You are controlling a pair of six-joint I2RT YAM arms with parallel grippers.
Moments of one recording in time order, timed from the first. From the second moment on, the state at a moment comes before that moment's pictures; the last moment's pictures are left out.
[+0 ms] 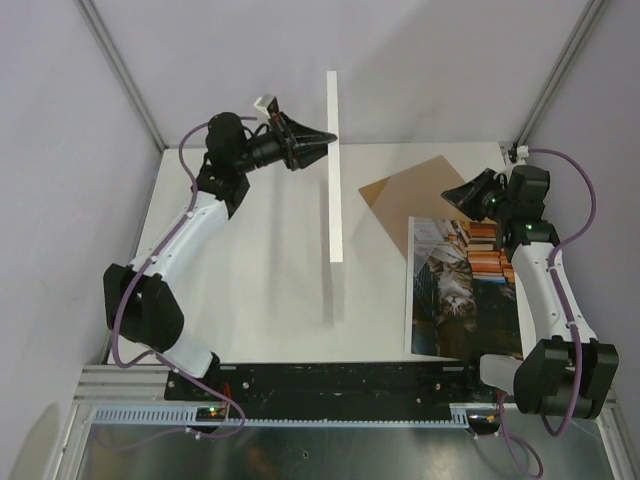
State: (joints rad) left arm -0.35 1.57 1.44 0.21 0.80 -1.60; right arm -0.09 1.19 1.01 -0.24 -0.45 0.70
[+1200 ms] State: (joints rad) left arm -0.28 1.62 1.06 0.74 0.93 -1.79; right arm -0.08 1.19 1.07 -0.28 -0.41 0.69
